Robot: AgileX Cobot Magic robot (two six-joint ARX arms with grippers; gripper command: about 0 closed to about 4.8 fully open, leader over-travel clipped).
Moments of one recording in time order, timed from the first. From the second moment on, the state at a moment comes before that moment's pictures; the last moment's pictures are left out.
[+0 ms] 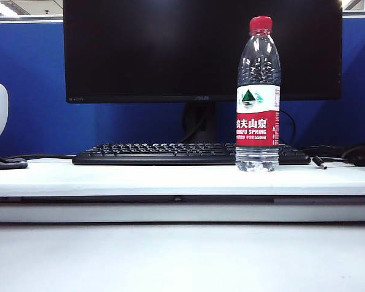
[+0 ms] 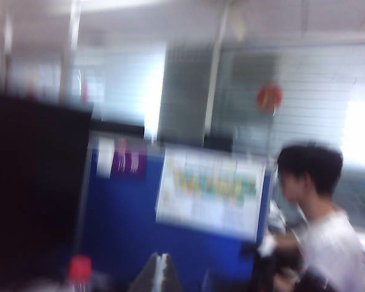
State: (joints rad) left arm -0.18 0.60 0.67 0.62 0.93 -0.65; right arm 0.01 0.00 0.01 0.50 -0.50 0.79
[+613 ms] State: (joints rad) left arm -0.52 1.29 0.81 0.59 0.80 -0.08; right arm 0.01 0.00 0.02 0.81 -0.45 0.89
